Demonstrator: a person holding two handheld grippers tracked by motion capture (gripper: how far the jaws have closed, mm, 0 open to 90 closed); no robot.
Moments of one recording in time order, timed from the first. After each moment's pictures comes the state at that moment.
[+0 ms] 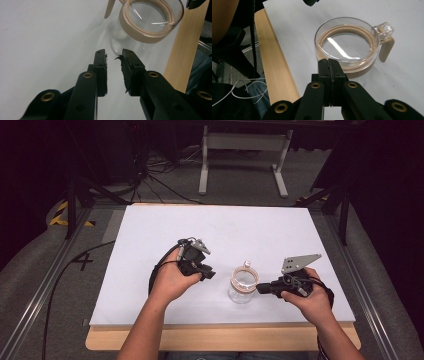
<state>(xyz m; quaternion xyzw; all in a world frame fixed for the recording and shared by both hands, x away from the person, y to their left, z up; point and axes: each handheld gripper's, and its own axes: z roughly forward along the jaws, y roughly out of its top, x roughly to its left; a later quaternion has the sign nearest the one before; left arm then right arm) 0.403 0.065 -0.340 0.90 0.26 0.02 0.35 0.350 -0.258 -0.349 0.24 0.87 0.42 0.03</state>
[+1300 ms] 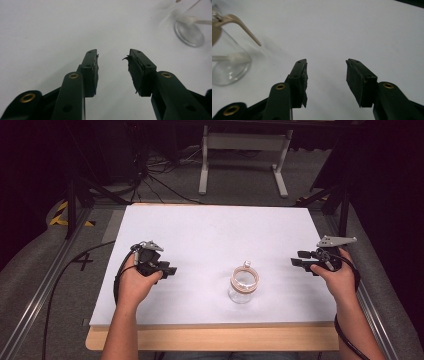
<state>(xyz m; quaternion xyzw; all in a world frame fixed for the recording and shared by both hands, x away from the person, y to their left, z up) 0.416 0.168 -0.391 0.84 0.40 0.06 0.36 0.427 -0.379 -0.377 0.38 0.82 0.40 0.17</state>
